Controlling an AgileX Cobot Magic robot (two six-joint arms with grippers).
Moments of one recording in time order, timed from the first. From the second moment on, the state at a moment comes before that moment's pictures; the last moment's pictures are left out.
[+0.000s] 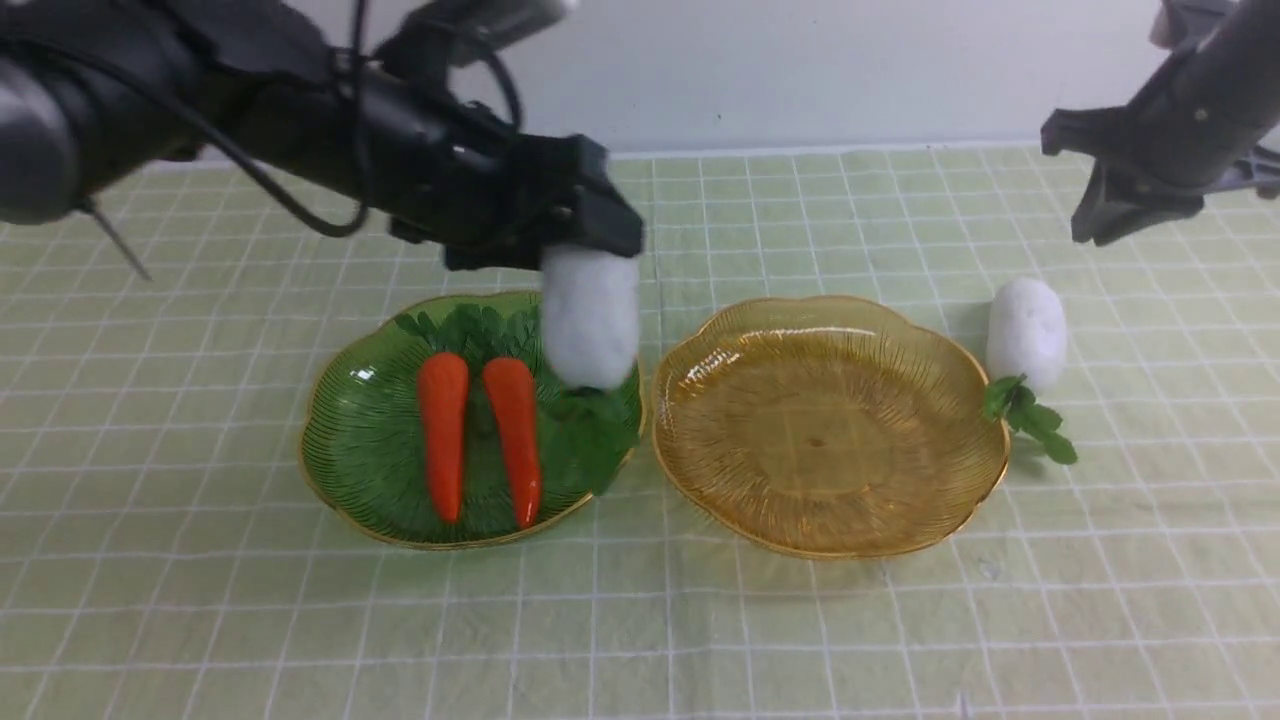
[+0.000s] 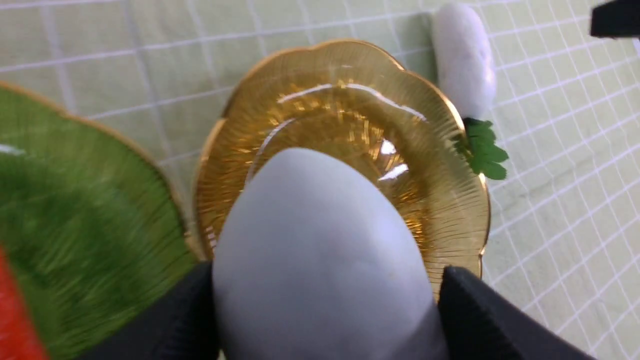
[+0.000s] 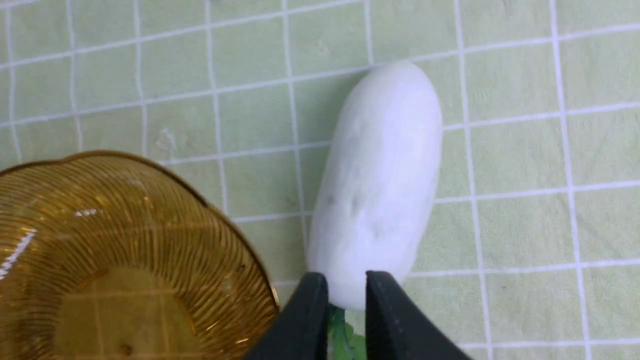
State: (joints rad) right arm -0.06 2.11 -1.98 0.24 1.25 0.03; left arm -0.31 1.83 -1.56 -0.71 0.81 0.32
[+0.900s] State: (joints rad) right arm -0.14 2.24 -2.06 0.43 1.23 -0.03; left arm -0.34 1.96 -1.75 -0.66 0.95 0.26
